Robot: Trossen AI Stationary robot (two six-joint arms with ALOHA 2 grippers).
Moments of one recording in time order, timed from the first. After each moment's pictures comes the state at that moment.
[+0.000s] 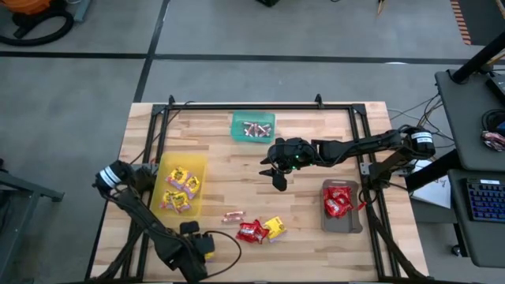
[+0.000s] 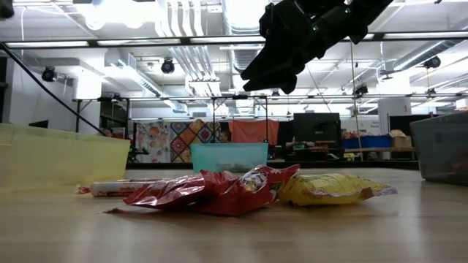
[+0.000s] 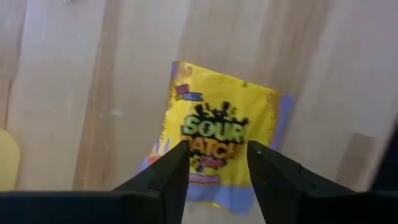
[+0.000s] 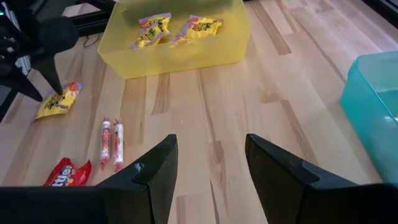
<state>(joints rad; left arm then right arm) -0.88 1.87 1.22 -0.77 -0.16 -1.13 -0.06 1.53 0.93 0.08 -0.08 0.16</state>
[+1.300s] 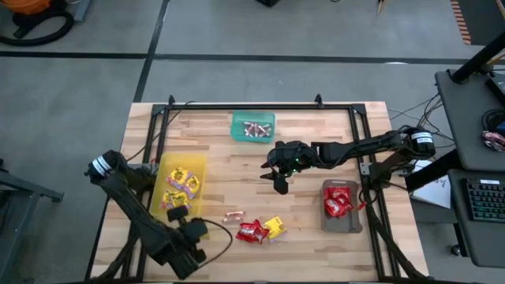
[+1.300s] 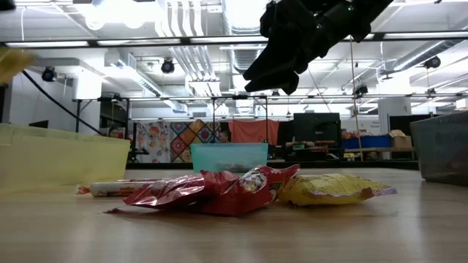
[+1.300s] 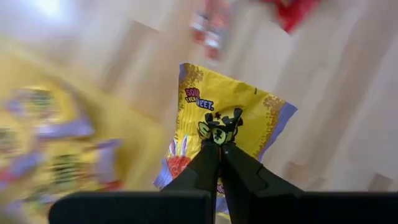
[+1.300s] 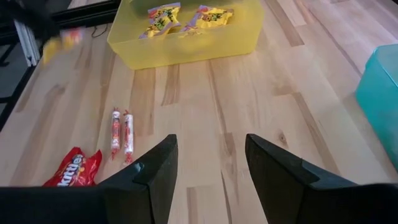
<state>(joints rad) -0.87 1.74 1.36 -1.18 -0.37 -1.30 -0.03 1.53 0.93 0.06 -0.09 0.16</state>
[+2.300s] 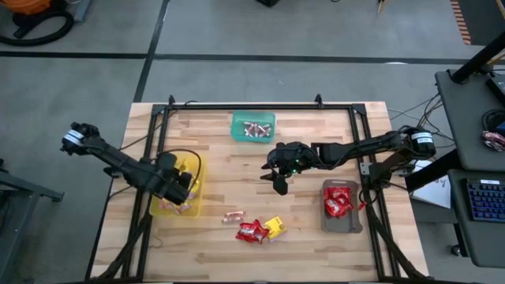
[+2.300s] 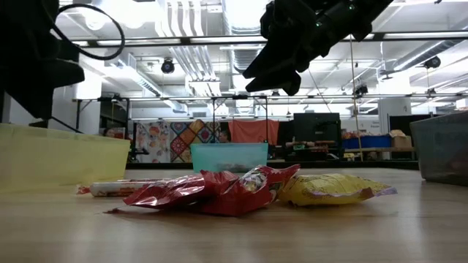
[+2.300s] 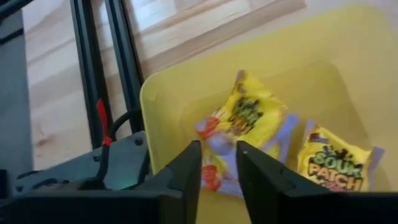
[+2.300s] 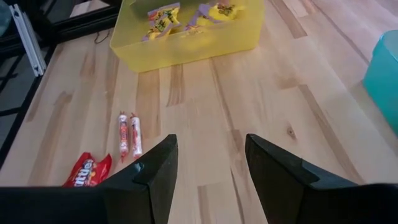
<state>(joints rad) -0.46 1.18 0.76 -1.46 -0.49 -1.74 -0.02 1.53 0.93 0.05 -0.09 0.24</state>
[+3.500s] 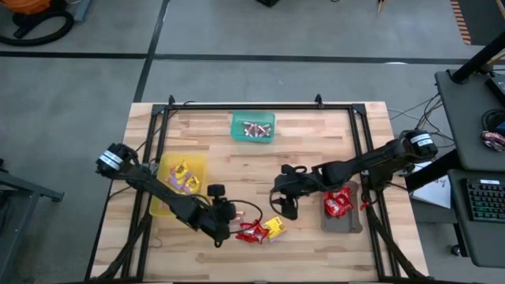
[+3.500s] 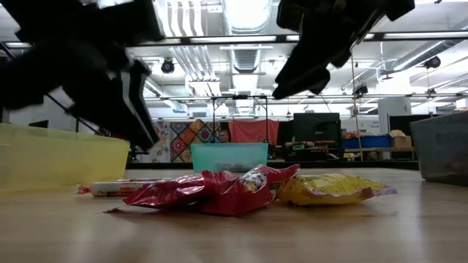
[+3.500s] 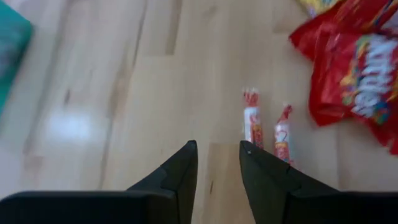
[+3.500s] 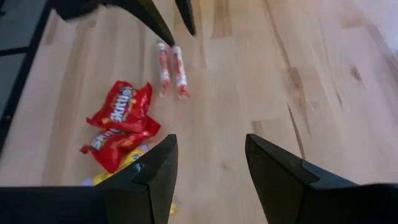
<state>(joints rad) -0.55 1.73 1.00 -0.43 -0.59 -0.47 0.22 1.54 0.93 -0.11 0.05 0.30</state>
